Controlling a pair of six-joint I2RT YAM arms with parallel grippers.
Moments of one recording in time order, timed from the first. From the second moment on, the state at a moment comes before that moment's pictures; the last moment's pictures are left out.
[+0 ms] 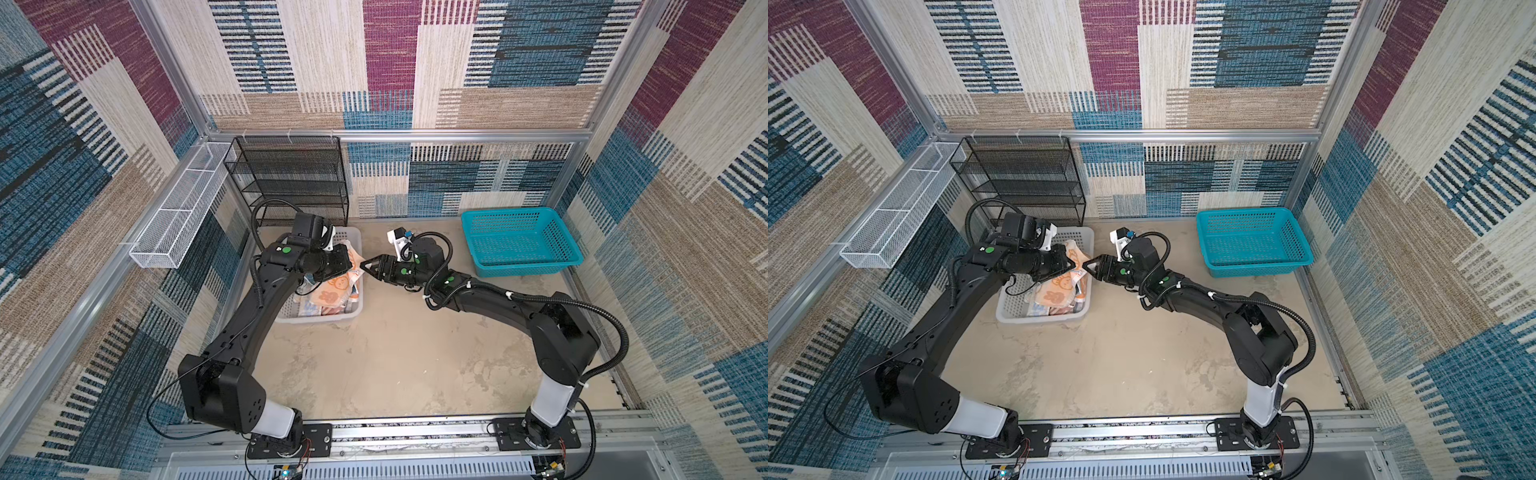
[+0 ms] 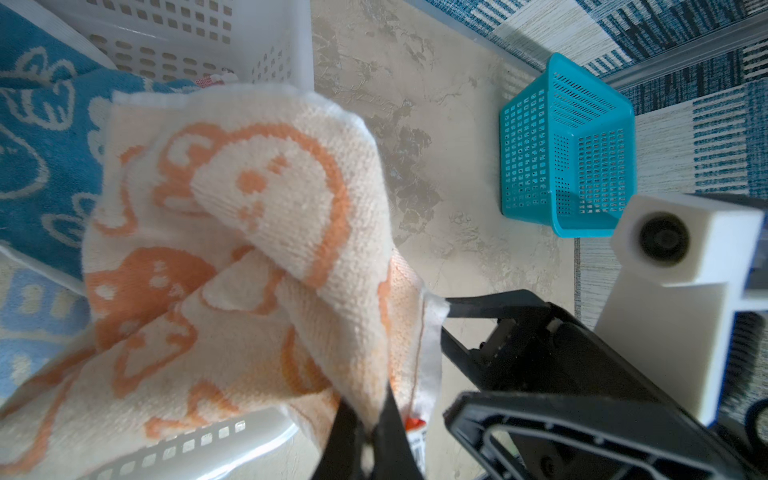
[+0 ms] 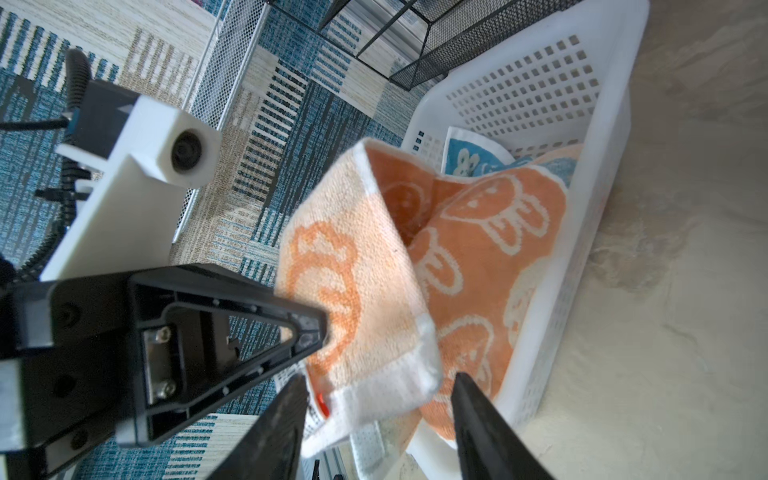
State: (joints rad) left arm -0.25 1.48 1.45 -0.85 0.32 -0.52; right arm 0.72 1.81 1.26 0.28 -0.44 0.91
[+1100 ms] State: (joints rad) left arm -0.47 1.48 1.36 -0.79 0.26 -0.54; right arm 0.45 1.58 1.17 0.07 -0.29 0.79
